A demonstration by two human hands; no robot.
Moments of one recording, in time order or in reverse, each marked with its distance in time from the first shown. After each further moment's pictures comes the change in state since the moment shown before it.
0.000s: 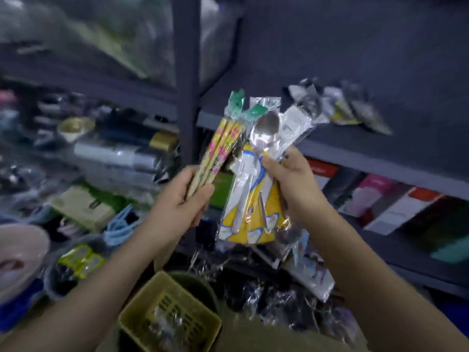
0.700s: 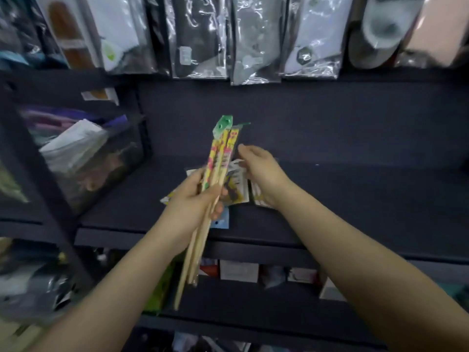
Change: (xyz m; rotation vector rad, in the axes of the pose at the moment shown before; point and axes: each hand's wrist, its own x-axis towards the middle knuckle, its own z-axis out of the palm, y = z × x) left_hand 0.156 0.124 0.196 -0.172 -0.069 -0.019; right_hand 0.135 -0.100 -0.179 -0.059 0.121 -0.047
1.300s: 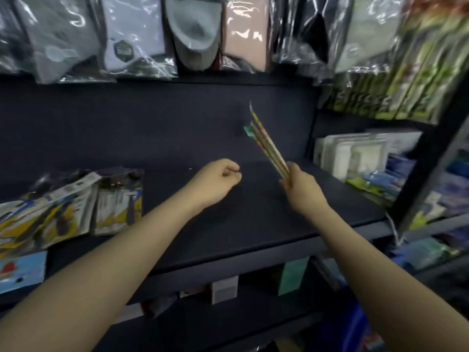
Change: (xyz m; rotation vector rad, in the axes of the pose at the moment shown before) left_hand 0.069 -0.008 0.257 0.551 -0.516 0.165; right_hand -0.074 0.063 -0.307 -1.039 0.542 0.056
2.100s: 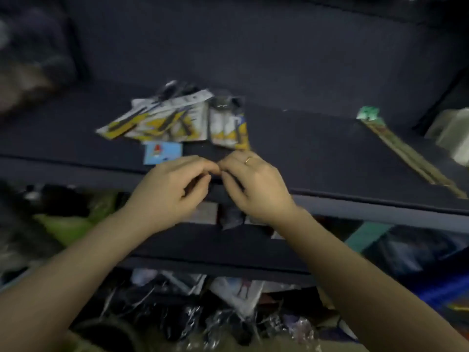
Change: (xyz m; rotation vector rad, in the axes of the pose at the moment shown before) left_hand -0.207 -0.116 -0.101 0.441 0.285 0.259; right_hand -0.130 -0.181 0.101 0.198 -0.080 -1.027
